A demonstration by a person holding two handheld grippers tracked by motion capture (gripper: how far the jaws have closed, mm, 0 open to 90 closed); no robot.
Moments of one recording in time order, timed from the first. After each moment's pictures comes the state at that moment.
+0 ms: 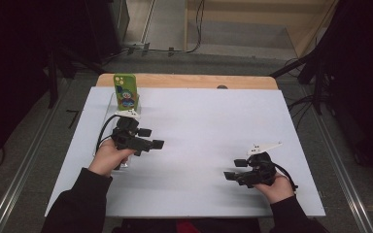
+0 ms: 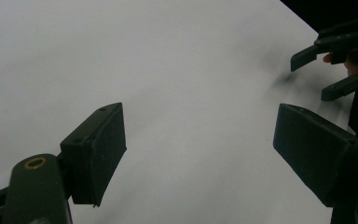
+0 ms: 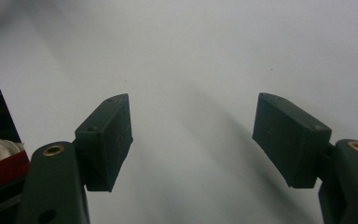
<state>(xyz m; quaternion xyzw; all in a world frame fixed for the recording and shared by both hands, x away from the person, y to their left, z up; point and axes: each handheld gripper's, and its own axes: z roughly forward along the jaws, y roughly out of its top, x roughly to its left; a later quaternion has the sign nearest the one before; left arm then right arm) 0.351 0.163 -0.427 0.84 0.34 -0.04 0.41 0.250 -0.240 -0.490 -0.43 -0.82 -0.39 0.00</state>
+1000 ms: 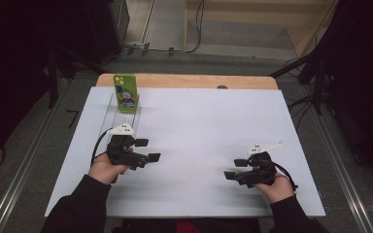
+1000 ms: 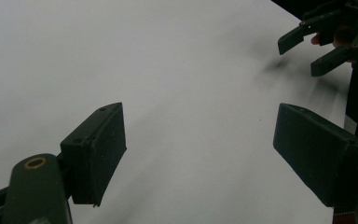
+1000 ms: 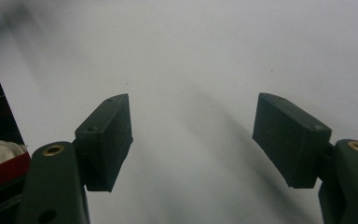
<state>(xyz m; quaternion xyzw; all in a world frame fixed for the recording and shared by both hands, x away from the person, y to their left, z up) 0.315 0.178 -0.443 0.84 0.32 -0.01 0.45 0.251 -0.240 -0.489 -0.43 -0.81 -0.39 0.01</state>
